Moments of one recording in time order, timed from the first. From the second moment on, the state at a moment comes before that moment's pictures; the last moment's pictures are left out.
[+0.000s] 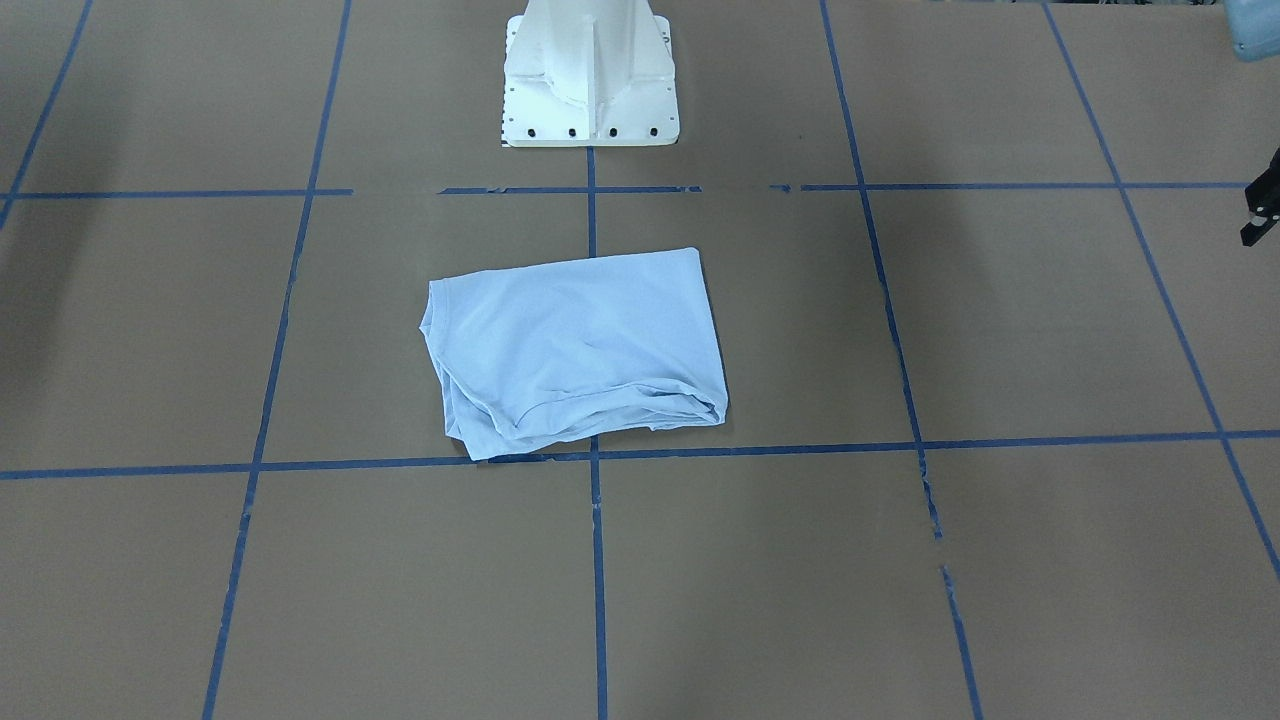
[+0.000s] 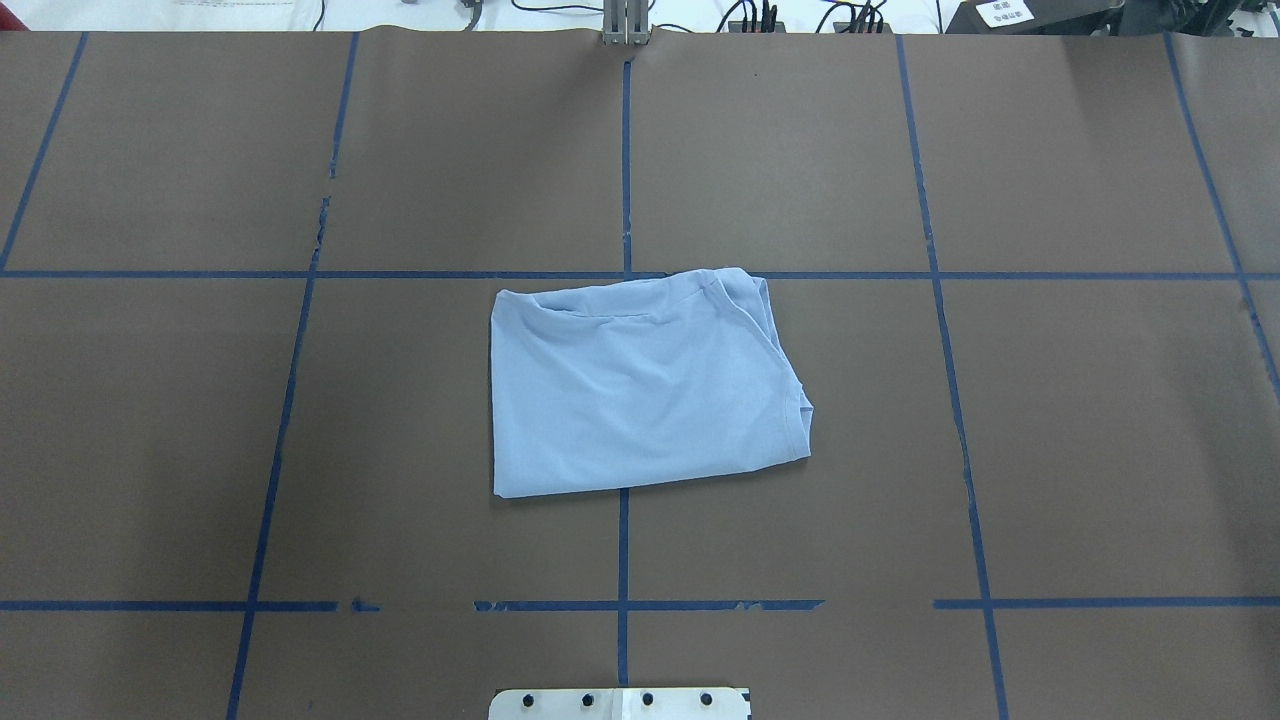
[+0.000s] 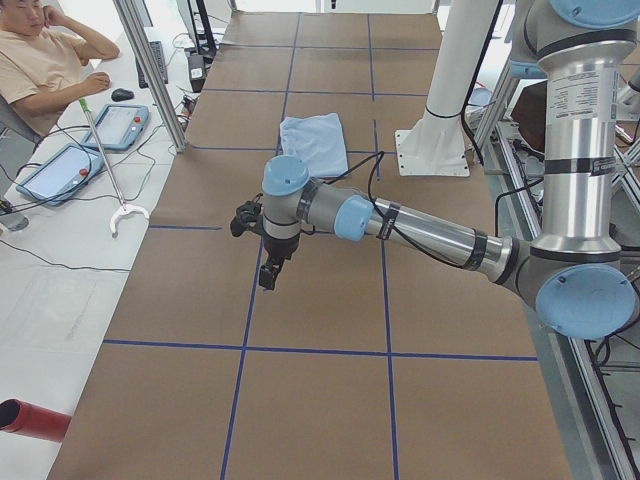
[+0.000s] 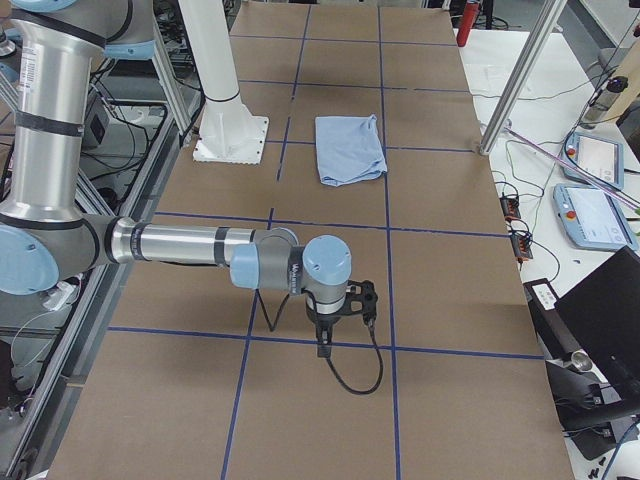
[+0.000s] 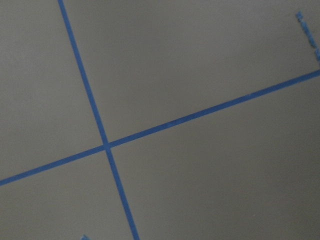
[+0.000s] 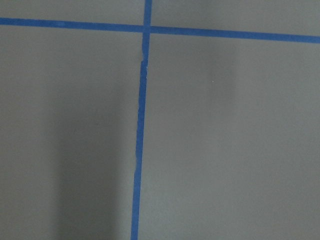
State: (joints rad) left arm -1.43 -1.48 -1.90 -1.61 -2.26 0.05; right arm 1.61 -1.82 1.80 -1.58 2.33 -0.07
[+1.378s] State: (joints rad) left arm -1.50 -1.41 -1.79 -1.57 -2.28 0.24; right arm 1.57 -1.86 1.89 -1.60 2.31 -0.05
